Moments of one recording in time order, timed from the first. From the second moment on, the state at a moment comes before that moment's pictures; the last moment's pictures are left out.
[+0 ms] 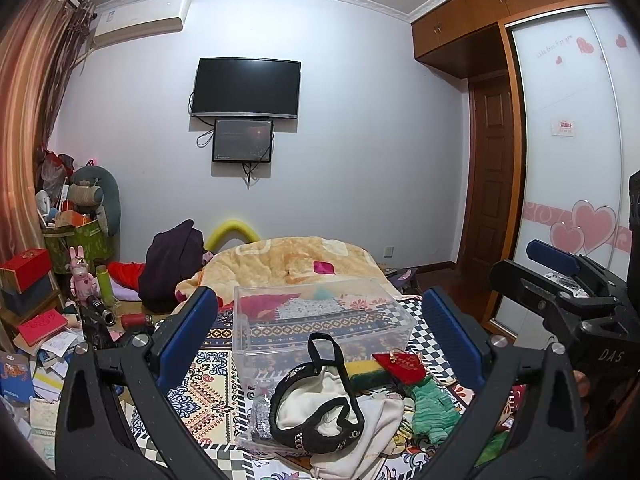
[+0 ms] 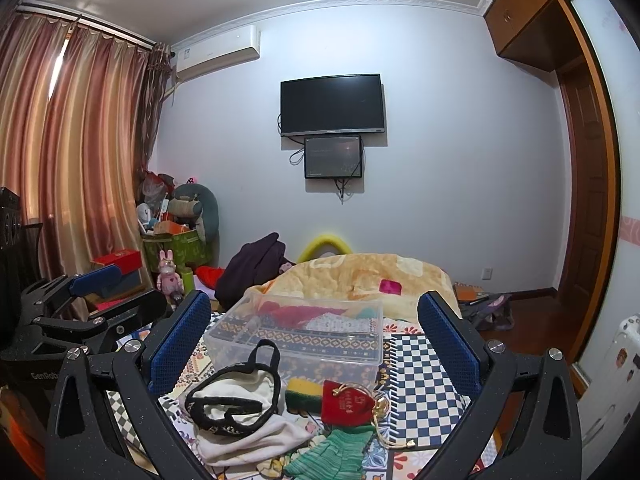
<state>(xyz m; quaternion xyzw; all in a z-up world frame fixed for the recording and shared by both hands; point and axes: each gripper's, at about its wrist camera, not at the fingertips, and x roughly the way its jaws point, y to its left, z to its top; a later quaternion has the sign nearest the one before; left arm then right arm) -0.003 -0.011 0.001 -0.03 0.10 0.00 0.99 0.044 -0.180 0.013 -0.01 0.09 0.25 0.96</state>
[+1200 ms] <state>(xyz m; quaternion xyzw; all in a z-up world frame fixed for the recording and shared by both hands) -0.006 -0.014 -0.002 -0.02 0.09 0.00 1.00 0.045 -0.180 0.012 -0.01 0.09 0.25 0.96</state>
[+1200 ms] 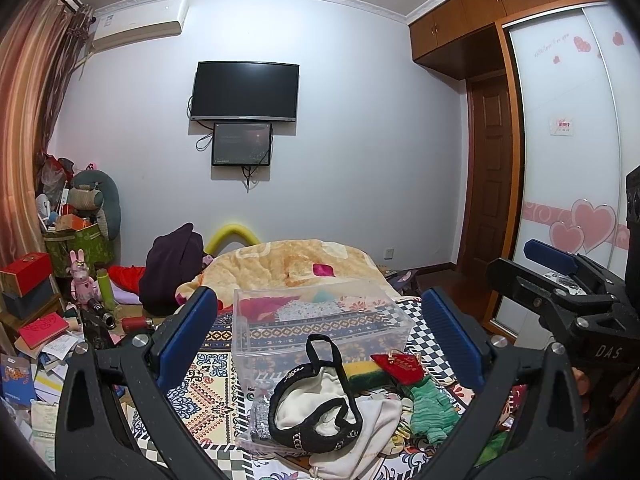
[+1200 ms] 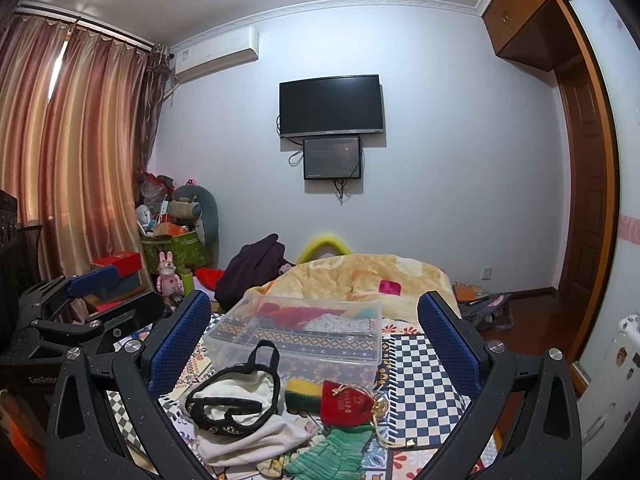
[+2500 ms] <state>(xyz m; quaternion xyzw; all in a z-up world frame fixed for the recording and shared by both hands) 0.088 0.018 -0.110 -0.06 0.27 -0.01 0.96 0.139 -0.195 -0.089 0.02 0.28 0.23 0.93</state>
